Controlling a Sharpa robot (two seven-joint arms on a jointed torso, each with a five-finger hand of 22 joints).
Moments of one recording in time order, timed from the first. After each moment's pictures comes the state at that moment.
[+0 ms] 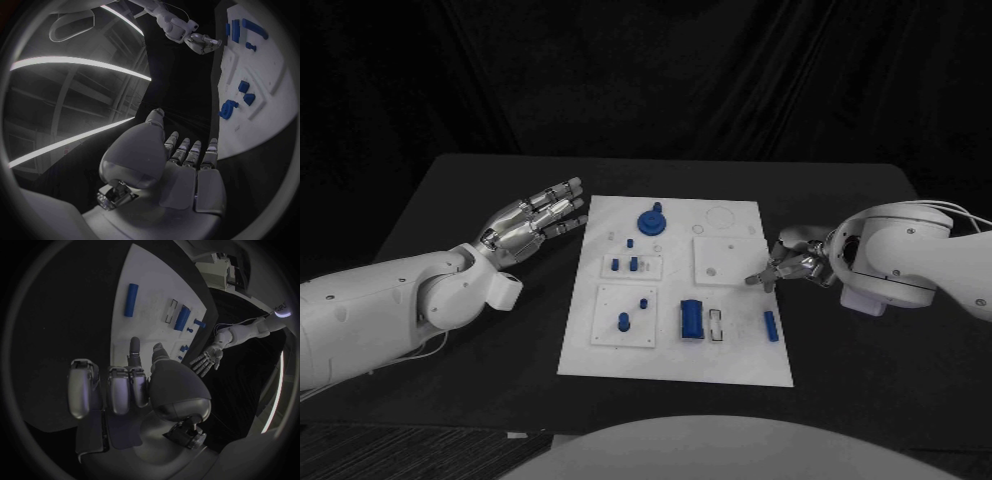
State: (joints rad) left arm 1.13 -0.91 -0.21 1.33 -0.10 0.24 0.63; left_hand 1.42 0.23 -0.21 0.17 0.50 0.26 0.00 0.03 0.03 0.07 0.11 0.10 0.02 0.03 0.16 0.05 0.01 0.17 0.05 0.28 0.02 0.09; right arm 1.31 -1.06 -0.21 1.77 -1.07 0.06 -0.60; right_hand 1.07 0.10 -0.19 0.13 0.16 1.11 0.04 0.20 0.59 1.47 -0.03 1.57 1.31 1.47 -0.09 1.57 1.31 0.02 1.47 0.02 1.43 1.31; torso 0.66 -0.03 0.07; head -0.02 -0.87
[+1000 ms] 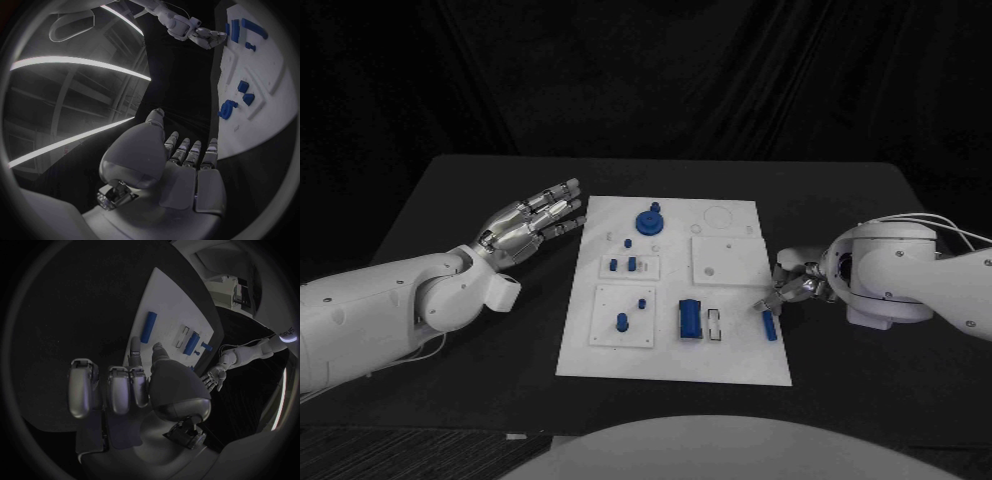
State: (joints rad) left arm 1.13 -0.91 -0.21 1.33 -0.10 0.24 0.63; left_hand 1.42 0.23 -0.21 0.17 0.50 0.26 0.00 0.03 0.03 0.07 0.11 0.10 0.02 0.03 0.16 0.05 0.01 0.17 0.05 0.28 0.02 0.09; right arm 1.26 -1.07 -0.21 1.79 -1.19 0.17 -0.62; right_hand 1.08 0.10 -0.19 0.11 0.18 1.14 0.03 0.18 0.54 1.47 -0.03 1.57 1.31 1.47 -0.09 1.56 1.31 0.02 1.47 0.02 1.42 1.31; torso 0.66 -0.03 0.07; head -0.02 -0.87
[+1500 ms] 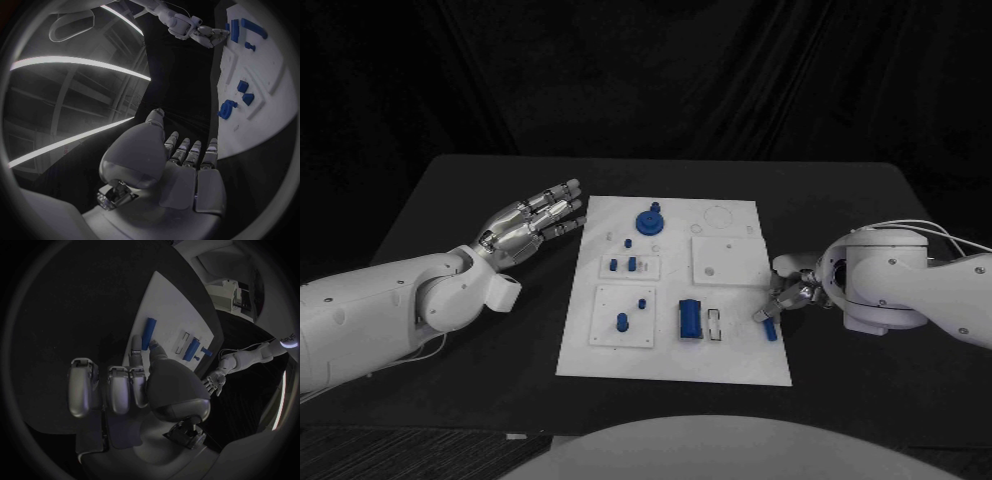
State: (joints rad) left arm 1.13 -0.91 -0.21 1.33 -0.10 0.24 0.63; left_hand 1.42 0.23 -0.21 0.17 0.51 0.26 0.00 0.03 0.03 0.07 0.11 0.10 0.02 0.03 0.16 0.05 0.01 0.17 0.05 0.28 0.02 0.09; right arm 1.24 -1.05 -0.21 1.79 -1.21 0.18 -0.62; right_hand 1.13 0.09 -0.17 0.05 0.29 1.15 0.03 0.14 0.51 1.47 -0.03 1.57 1.31 1.47 -0.09 1.55 1.31 0.02 1.47 0.02 1.41 1.31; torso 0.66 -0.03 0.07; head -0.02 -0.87
